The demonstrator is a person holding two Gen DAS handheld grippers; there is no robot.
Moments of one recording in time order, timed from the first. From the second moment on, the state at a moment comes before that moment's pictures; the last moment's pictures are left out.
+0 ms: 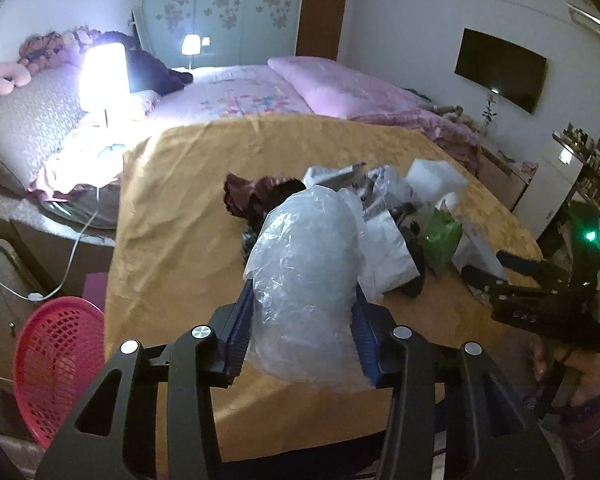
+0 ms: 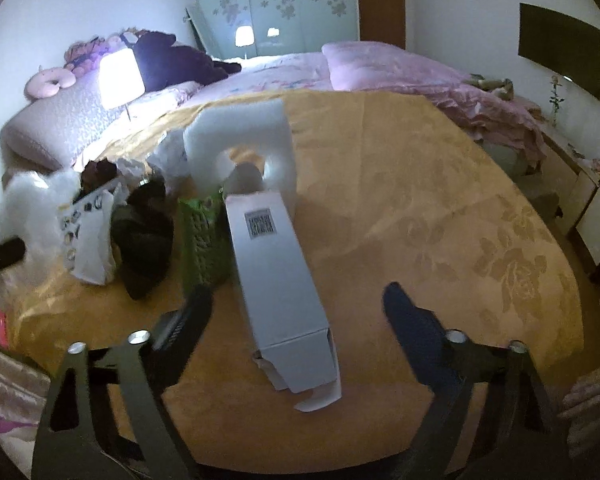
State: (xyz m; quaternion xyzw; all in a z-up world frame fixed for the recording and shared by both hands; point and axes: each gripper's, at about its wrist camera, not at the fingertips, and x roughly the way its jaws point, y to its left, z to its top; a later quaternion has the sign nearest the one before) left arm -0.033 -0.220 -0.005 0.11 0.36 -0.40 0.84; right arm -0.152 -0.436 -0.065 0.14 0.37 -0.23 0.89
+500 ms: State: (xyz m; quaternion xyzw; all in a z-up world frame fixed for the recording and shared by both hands) left arm -0.021 -0.192 0.012 0.10 0.34 -0.37 0.86; right arm -0.152 -0.428 -0.055 0.13 0.36 -0.22 0.90
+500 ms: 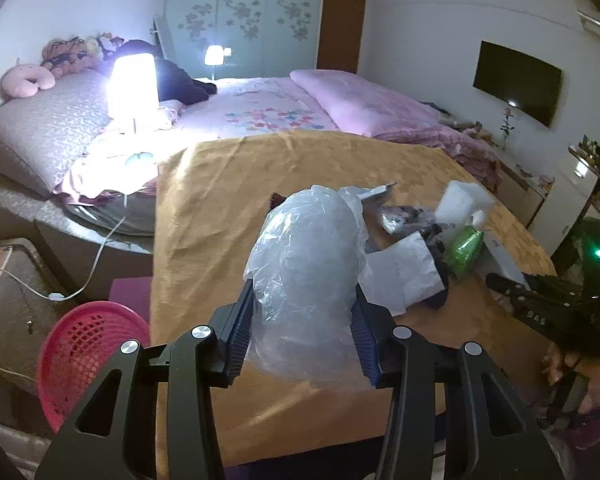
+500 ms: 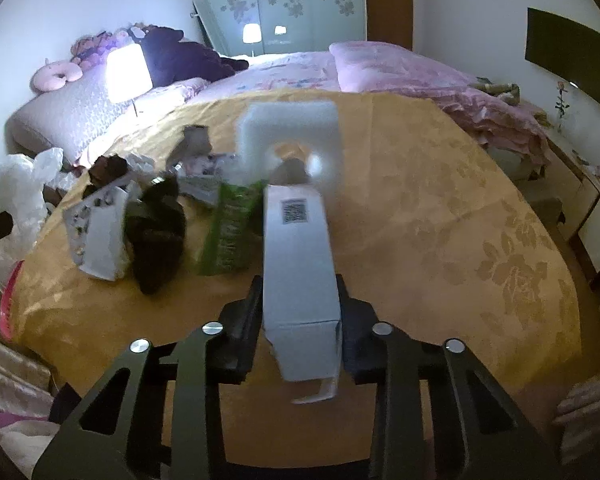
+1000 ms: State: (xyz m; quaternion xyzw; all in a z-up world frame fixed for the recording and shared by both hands) left arm -0.019 -0.167 0.011 0.10 0.34 -0.35 0.87; right arm -0.154 -0.396 -0.017 0.12 0.35 -0.21 0.91
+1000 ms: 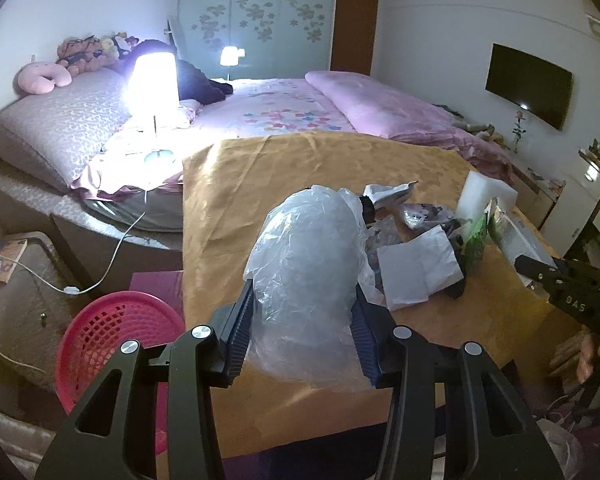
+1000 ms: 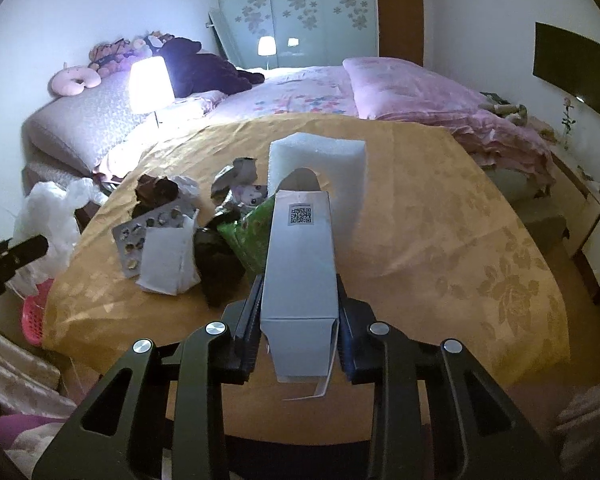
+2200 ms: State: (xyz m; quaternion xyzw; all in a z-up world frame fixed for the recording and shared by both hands) left arm -0.011 -0.128 0.008 0.09 0.35 -0.31 0.88; right arm -0.146 -0.351 -0.013 0.13 0.34 -0.14 0.92
